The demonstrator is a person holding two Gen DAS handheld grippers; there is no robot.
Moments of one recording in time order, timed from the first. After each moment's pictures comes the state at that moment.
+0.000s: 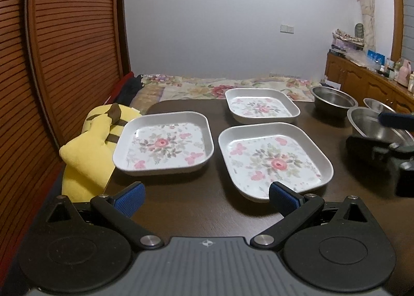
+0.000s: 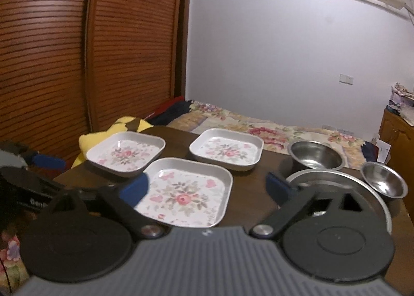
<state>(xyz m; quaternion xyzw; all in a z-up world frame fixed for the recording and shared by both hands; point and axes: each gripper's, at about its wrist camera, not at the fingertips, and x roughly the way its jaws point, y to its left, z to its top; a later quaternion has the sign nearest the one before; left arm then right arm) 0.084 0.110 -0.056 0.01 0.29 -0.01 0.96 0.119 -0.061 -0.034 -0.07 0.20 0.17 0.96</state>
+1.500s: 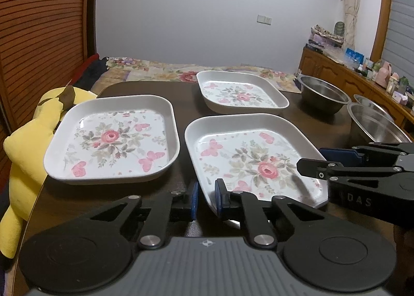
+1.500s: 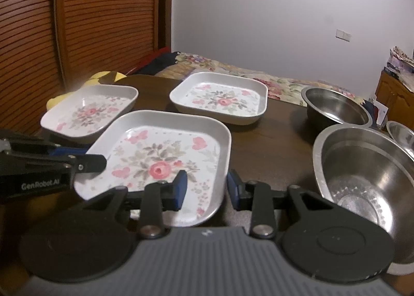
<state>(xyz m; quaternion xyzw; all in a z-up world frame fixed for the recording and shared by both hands) 0.150 0.105 -0.095 -0.03 0.32 -0.08 0.94 0.190 -0.046 -0.087 -0.07 0.30 0.13 0.94</state>
